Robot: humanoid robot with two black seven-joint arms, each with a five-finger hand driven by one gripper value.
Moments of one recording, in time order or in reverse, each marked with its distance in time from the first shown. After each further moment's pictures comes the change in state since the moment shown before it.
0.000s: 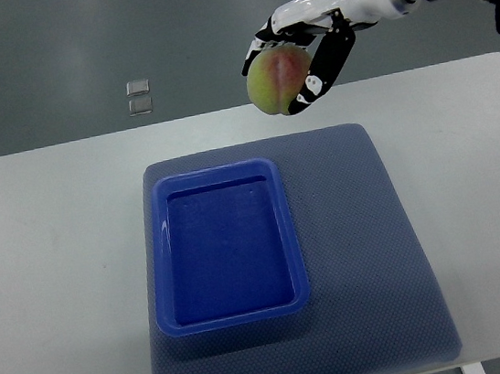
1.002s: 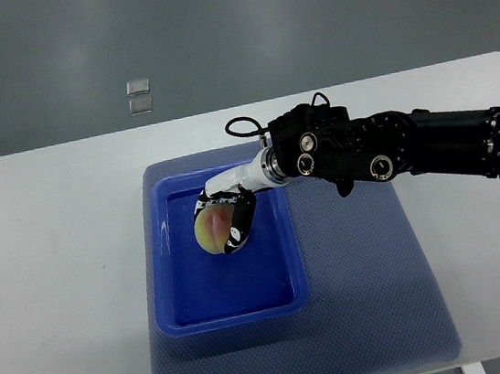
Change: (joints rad) left arm -0.010 0.000 0.000 0.000 -0.001 -0.001 0.000; right arm -0.422 0.513 -0.004 -0.454 -0.098 -0.036 0.001
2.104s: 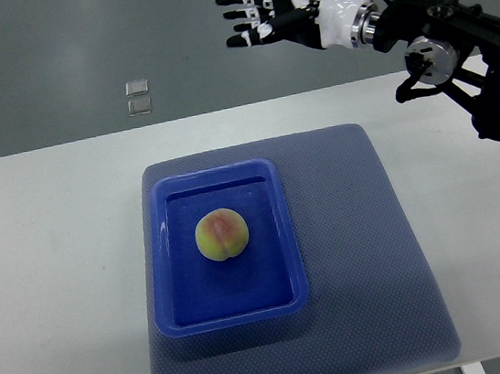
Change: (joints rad) left arm 0.000 0.000 0.001 -0.003 0.001 0.001 0.000; right arm -0.305 -0.286 0.935 0.013 0.363 -0.062 0.129
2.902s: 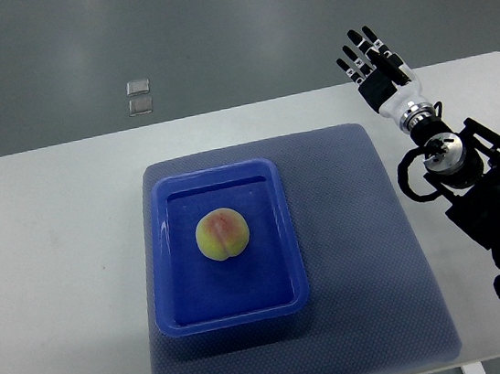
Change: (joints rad) left arm 0.000 0.000 0.003 0.002 0.001 0.000 0.000; right arm -0.284 0.244 0.399 -0.293 0.274 -0.036 0.149
